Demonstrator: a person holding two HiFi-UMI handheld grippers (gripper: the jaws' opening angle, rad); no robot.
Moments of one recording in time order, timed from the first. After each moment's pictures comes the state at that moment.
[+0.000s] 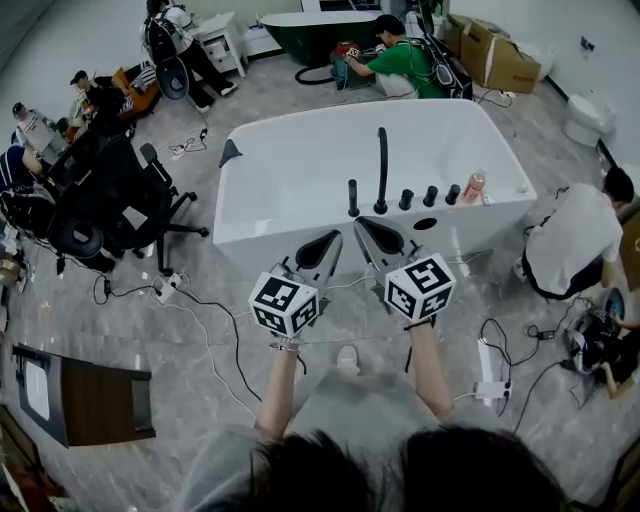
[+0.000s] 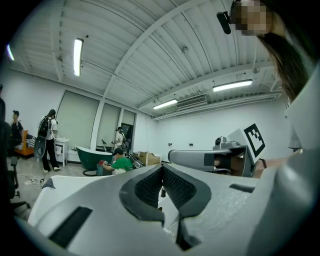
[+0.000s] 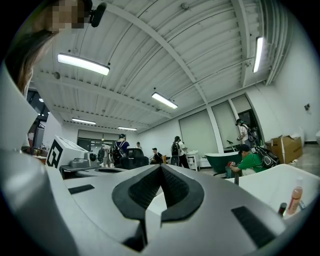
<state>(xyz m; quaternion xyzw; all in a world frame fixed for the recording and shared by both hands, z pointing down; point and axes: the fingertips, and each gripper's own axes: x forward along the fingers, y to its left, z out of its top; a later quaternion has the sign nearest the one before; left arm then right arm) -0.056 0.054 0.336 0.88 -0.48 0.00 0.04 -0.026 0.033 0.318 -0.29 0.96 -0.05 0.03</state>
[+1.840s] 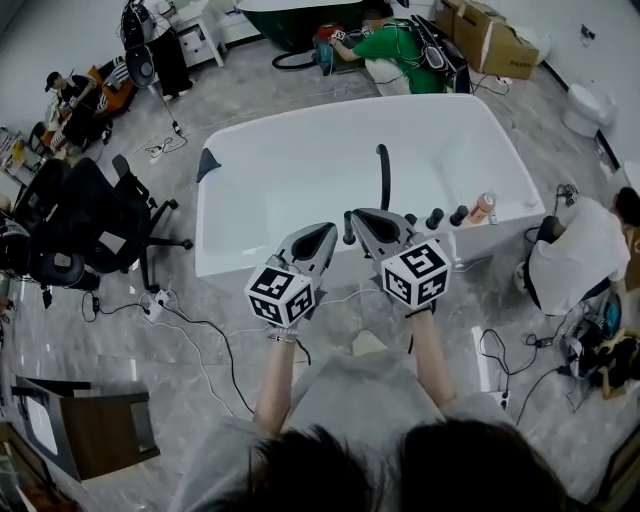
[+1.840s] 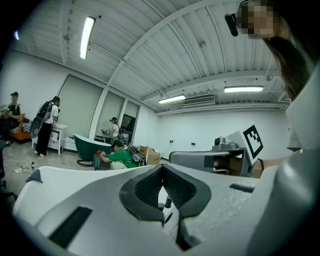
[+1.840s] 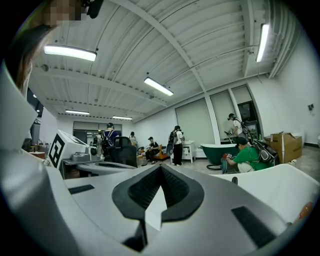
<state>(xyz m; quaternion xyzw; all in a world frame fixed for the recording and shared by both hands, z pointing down) -0.094 -0.145 0.383 0.88 -0.46 0.00 0.10 -0.062 -0.169 0.369 -0.30 0.95 -0.07 -0.03</state>
